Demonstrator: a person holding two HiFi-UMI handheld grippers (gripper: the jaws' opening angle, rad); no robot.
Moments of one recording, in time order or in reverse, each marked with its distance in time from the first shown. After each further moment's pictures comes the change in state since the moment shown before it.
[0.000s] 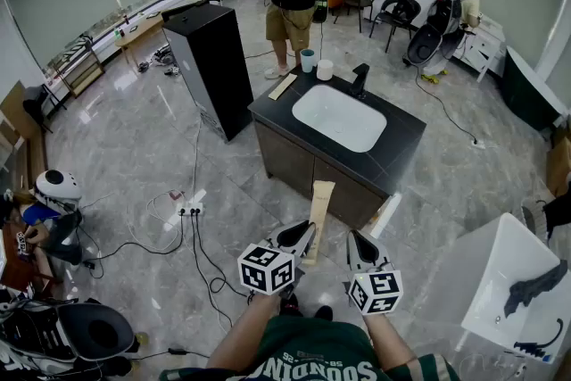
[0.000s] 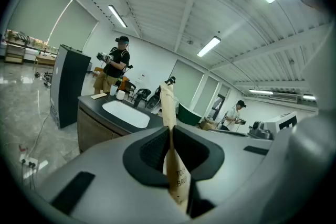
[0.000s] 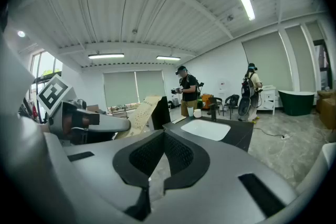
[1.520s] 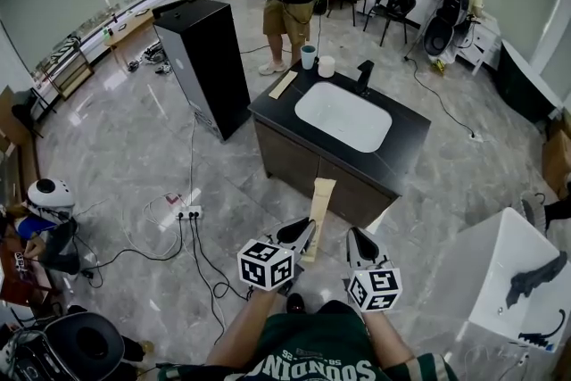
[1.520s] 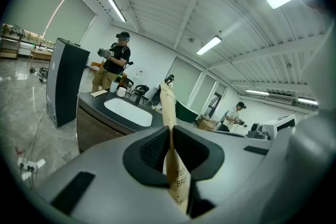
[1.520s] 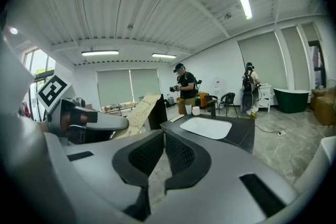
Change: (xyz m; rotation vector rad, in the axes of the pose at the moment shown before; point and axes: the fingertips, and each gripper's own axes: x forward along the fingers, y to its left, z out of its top) left arm 0.000 0.071 0.013 -0.016 0.034 -0.046; right arm 0.064 0.026 -0.010 0.014 0.012 -0.059
